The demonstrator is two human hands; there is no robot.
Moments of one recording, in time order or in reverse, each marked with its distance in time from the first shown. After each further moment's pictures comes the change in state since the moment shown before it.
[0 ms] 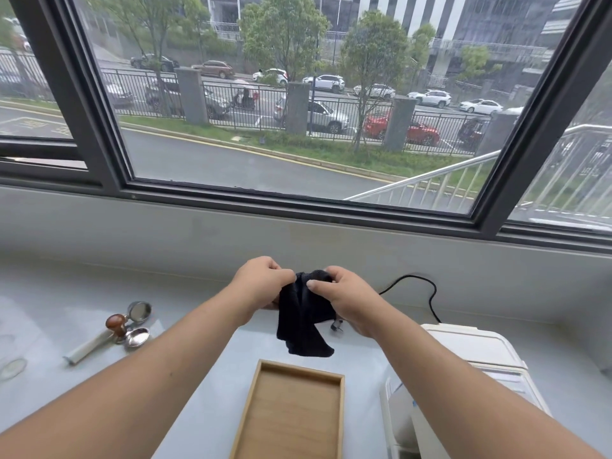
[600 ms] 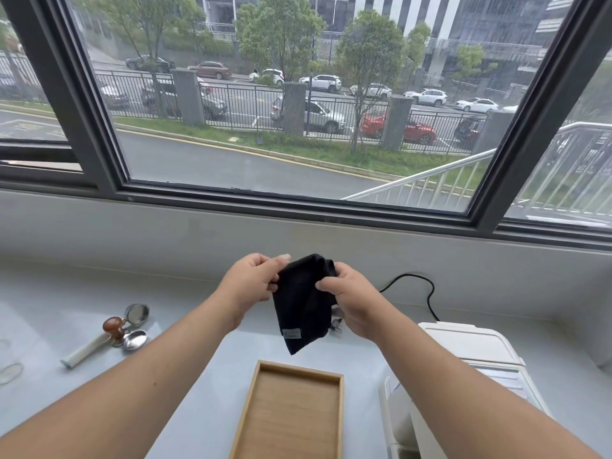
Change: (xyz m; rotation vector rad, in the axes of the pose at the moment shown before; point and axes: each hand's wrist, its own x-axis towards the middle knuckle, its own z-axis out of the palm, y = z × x) left_hand 0.004 -0.014 -0.009 -0.159 -0.004 0.105; right_hand -0.008 -0.005 -0.004 0.220 -0.031 -0.002
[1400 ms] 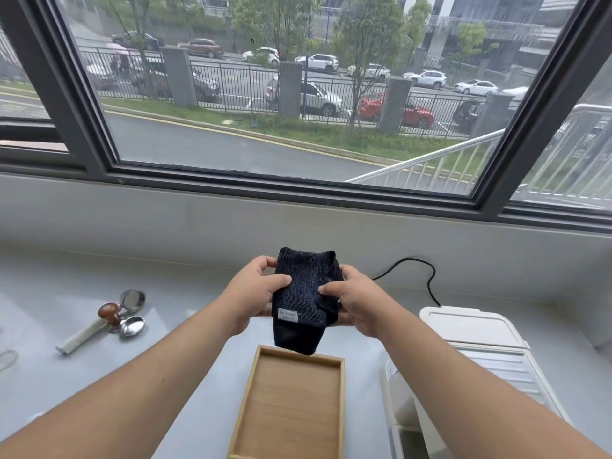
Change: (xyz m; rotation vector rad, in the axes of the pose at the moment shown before) left_hand 0.005 -0.040 0.011 -0.183 -0.147 -0.133; right_hand 0.014 0.042 -0.008 0.094 0.047 0.192
